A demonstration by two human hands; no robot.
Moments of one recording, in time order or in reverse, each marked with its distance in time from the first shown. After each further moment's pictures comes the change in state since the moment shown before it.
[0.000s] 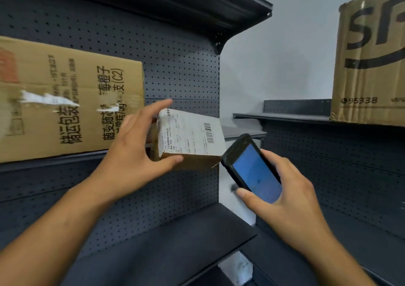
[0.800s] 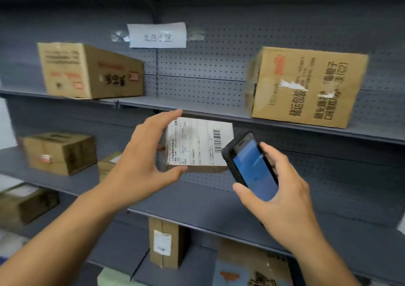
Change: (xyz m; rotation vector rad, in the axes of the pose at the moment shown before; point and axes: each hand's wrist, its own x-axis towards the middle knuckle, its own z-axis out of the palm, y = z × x) left_hand -0.264 0.129 -0.282 0.579 0.116 -0.490; right_hand -0.120 -0.232 0.127 0.596 -0.468 -0.297
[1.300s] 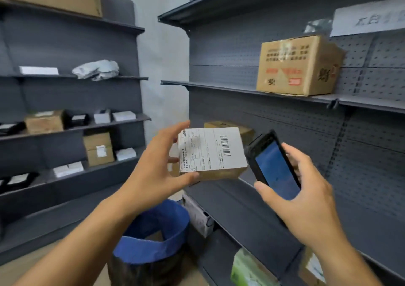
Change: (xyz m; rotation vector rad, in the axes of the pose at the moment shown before) left_hand -0.248 -0.176 -0.353 0.270 0.174 -0.497; right_hand -0.035 -0.264 0.359 0.402 -0.351 -0.174
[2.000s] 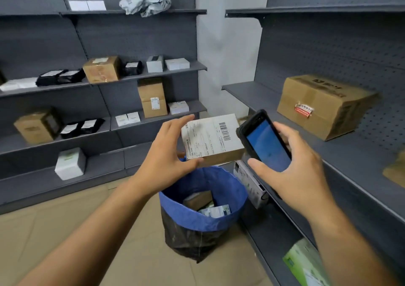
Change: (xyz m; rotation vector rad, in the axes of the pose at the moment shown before) left_hand 0.018 -0.283 -0.020 0.217 0.023 -0.409; right_hand 0.133 0.080 0.315 0.148 -0.354 -0.008
